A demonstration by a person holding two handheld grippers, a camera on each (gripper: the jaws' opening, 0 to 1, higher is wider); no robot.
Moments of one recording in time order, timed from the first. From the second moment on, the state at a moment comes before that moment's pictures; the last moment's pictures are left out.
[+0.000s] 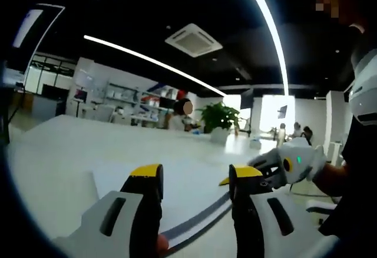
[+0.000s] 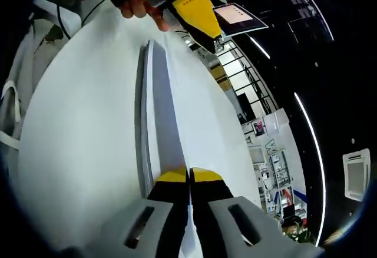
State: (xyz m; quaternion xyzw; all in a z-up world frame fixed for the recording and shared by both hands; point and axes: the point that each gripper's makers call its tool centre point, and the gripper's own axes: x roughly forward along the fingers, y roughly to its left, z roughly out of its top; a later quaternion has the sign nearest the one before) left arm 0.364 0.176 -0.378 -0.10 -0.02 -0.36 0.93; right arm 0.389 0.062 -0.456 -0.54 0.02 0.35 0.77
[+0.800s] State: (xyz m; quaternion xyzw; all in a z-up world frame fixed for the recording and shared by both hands) left arm 0.362 0.174 -0.388 -0.09 -0.01 -0.36 0.93; right arm 0.393 0.056 -0.452 -0.46 0.04 0.31 0.83
